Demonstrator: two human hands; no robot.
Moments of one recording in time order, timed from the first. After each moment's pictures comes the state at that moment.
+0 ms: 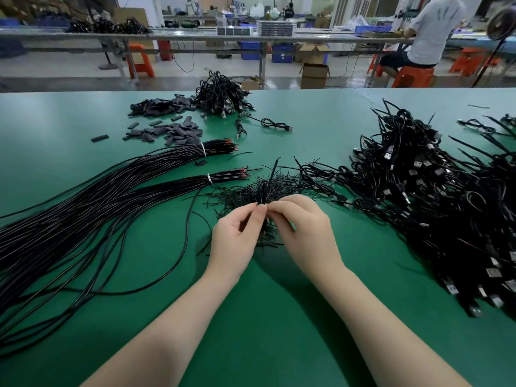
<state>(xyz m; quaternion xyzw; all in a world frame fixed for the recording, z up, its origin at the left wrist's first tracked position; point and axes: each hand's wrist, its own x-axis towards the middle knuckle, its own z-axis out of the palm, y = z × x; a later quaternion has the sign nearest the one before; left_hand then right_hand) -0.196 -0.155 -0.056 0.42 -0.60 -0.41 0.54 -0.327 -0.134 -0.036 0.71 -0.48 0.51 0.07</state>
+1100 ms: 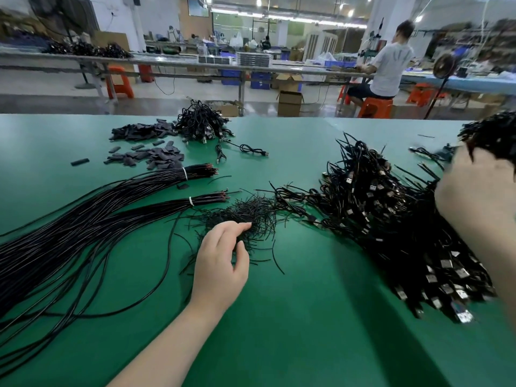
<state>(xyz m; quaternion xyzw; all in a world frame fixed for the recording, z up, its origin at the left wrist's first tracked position) -0.195 -0.131 -0.050 0.43 -0.75 -0.11 0.49 -0.548 -0.093 0.088 0.39 -0.88 0.13 0.22</state>
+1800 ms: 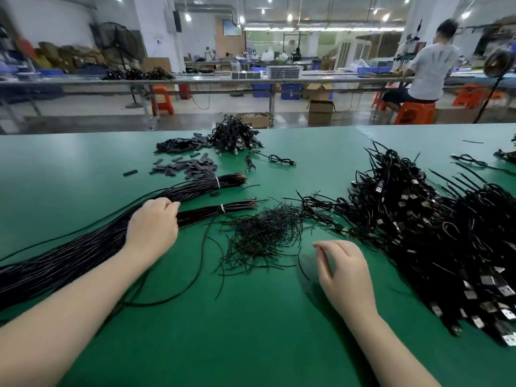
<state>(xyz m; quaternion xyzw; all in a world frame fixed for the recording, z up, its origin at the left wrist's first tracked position) -0.044 -0.221 -0.005 0.64 -0.74 0.16 0.14 -0.382 -0.096 -0.054 0.65 -0.64 0.41 0.07</state>
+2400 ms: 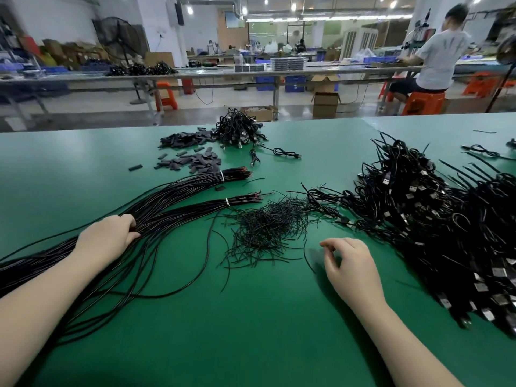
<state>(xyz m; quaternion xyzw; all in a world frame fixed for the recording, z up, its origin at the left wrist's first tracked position) 0.048 -0.220 -0.014 0.70 -0.70 0.09 0.01 -0.388 -0.100 -0.064 0.63 -0.68 0.37 0.00</state>
